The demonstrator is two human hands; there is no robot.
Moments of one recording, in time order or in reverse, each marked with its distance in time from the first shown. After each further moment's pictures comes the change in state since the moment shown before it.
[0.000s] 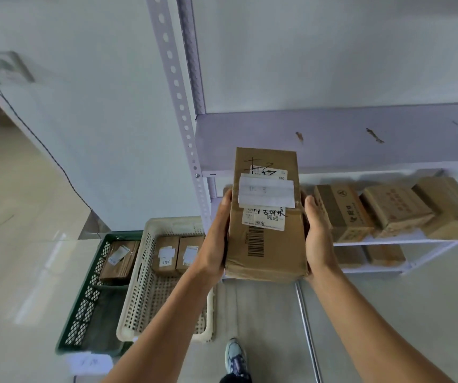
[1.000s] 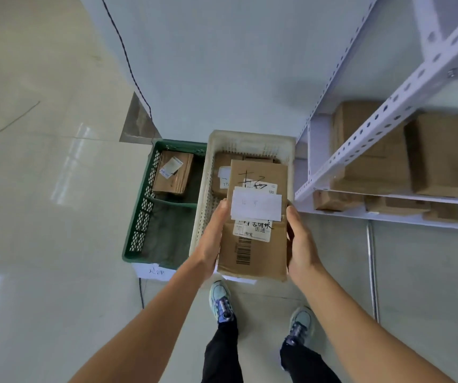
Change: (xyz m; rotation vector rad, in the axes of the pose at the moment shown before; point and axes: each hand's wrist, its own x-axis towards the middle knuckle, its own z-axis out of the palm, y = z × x) left_hand -0.051 -0.127 -0.422 0.028 0.291 -0.540; right_hand -0.015 0.337 0.283 -0.032 -0.035 0.588
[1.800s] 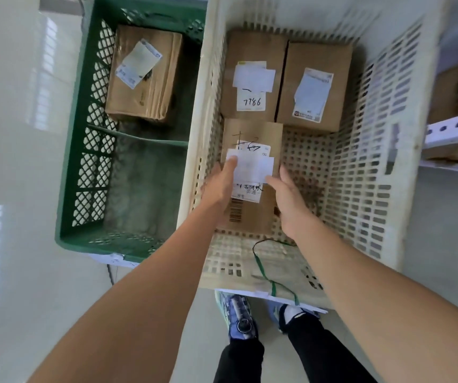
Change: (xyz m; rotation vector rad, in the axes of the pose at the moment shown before) left_hand 0.387 -0.234 -0.146 0.202 0.325 -0.331; right_hand 0.394 0.317 -0.002 -0.392 -0.017 0.340
